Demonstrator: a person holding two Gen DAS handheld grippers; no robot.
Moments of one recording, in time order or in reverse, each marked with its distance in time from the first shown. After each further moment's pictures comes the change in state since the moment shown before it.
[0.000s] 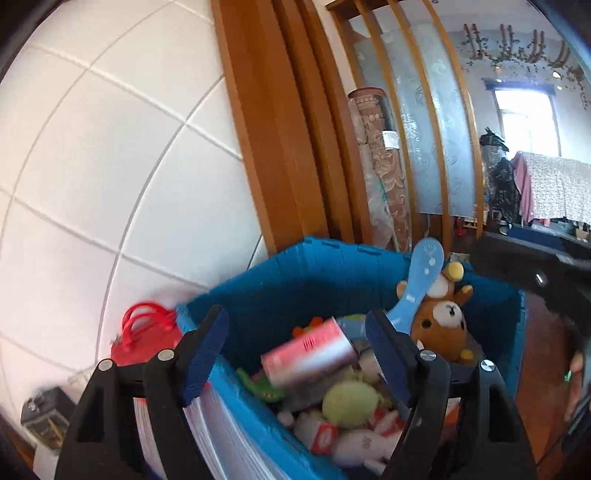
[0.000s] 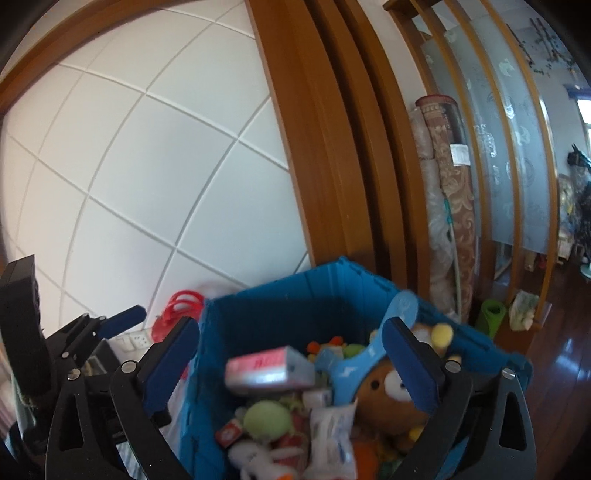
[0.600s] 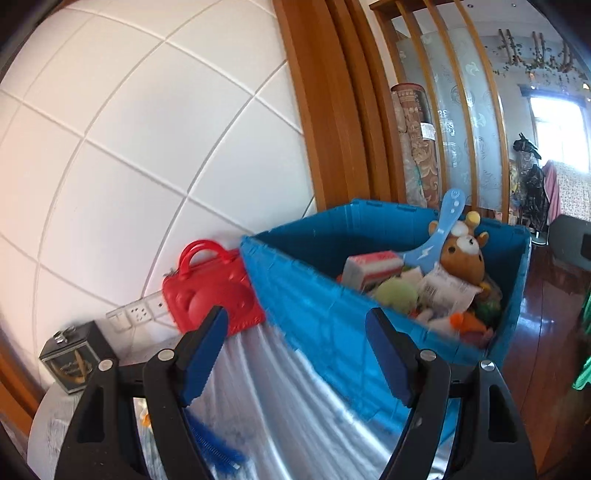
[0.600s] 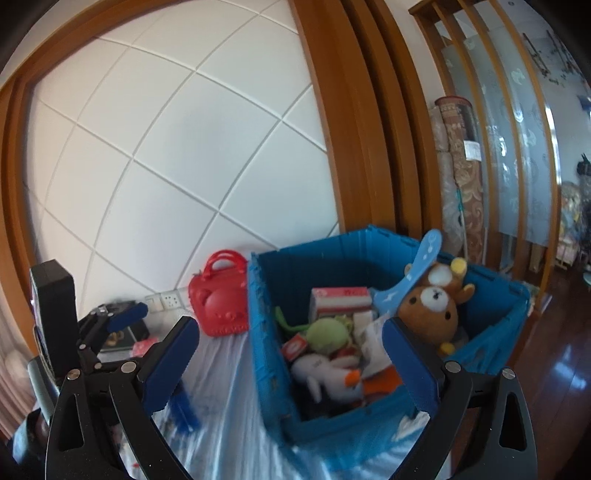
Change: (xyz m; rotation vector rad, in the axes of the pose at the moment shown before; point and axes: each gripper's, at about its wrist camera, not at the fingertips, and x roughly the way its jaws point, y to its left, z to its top) left arm -0.102 0.054 -0.108 -0.083 0.037 0.134; right arm -0.086 0.092 -0.088 -0.061 0.040 0.030
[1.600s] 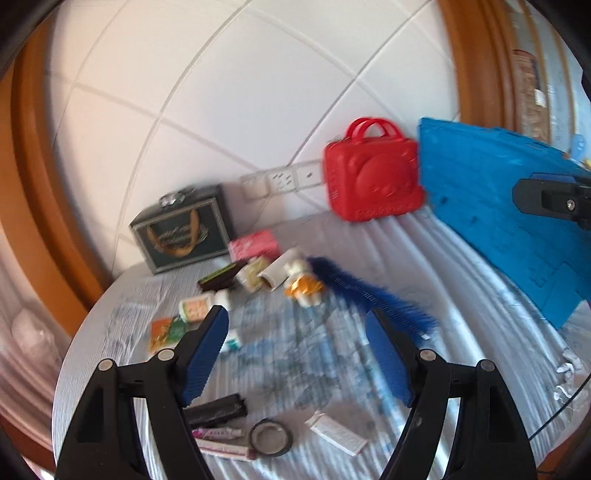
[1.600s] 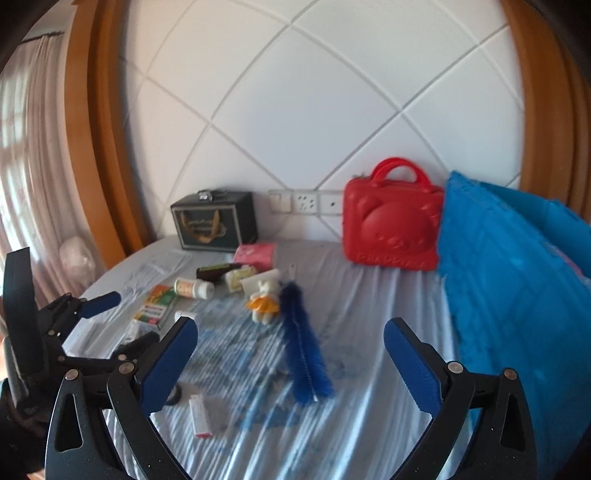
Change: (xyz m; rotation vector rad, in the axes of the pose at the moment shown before) left arm -0.031 0.247 -0.207 -0.197 0.278 0.331; right arm 0.168 0.249 -0.118 -0.303 0.310 0.406
